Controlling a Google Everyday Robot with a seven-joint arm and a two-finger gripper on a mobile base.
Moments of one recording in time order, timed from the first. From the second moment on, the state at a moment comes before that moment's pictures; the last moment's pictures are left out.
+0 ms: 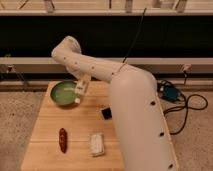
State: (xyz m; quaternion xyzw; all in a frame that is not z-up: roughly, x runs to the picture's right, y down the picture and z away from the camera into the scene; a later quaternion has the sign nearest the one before) arm -0.129 -0.060 0.853 -0.20 -0.05 -0.52 0.83
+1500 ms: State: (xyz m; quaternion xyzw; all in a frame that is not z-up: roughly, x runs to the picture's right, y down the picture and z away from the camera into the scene) arm -0.149 -0.072 0.852 -0.15 -0.02 -0.54 0.83
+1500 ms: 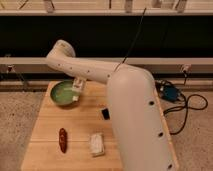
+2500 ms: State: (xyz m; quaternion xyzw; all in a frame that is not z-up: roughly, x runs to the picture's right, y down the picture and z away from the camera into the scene) arm -0.163 -0.068 0.844 -0.14 0.00 -0.55 0.83
